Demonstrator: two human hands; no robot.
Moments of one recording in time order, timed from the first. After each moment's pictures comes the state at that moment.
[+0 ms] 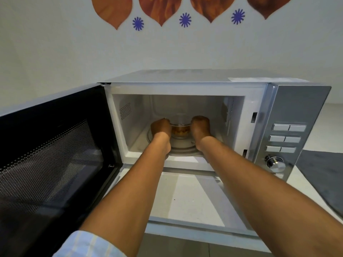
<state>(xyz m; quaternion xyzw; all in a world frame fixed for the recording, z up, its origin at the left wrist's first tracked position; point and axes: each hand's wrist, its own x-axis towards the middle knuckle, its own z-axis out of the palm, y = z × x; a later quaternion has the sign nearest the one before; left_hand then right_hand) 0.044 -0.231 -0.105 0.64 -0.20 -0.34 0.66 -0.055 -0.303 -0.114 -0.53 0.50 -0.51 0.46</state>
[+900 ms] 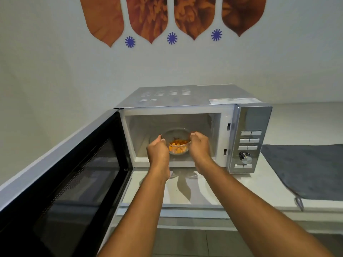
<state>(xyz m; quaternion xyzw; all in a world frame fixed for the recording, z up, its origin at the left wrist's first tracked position) -0.012 -0.085 -0.066 0.58 -0.20 -0.36 0.70 -0.107 -0.152 -0.082 -0.54 0.49 -0.52 0.45</state>
